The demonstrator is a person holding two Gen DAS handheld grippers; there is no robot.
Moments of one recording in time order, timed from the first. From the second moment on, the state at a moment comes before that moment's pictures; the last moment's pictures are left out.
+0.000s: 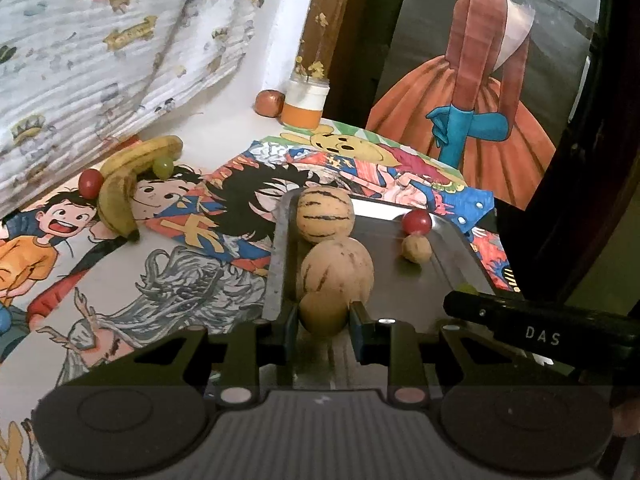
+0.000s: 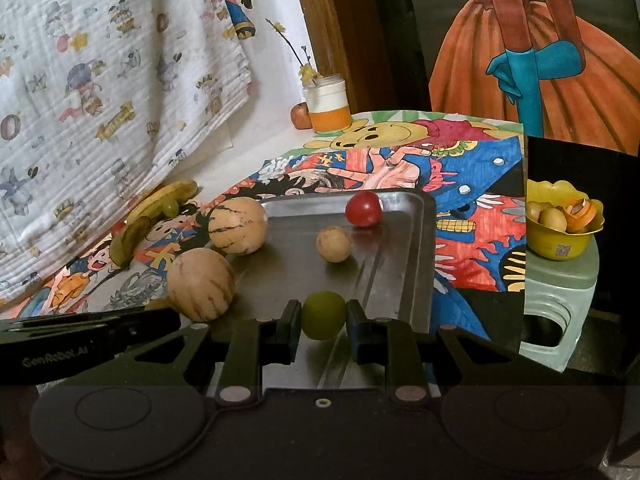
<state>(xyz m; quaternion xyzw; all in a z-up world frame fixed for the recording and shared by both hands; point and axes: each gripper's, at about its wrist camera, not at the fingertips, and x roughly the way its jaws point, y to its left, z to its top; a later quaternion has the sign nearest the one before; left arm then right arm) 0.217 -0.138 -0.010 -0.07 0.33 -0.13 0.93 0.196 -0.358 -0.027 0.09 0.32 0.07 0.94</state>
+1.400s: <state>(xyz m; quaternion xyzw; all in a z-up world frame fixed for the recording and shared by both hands) 0.196 -0.116 0.013 -0.10 0.30 -0.11 0.94 0.148 -0.342 0.006 0.06 0.27 0.05 0.96</state>
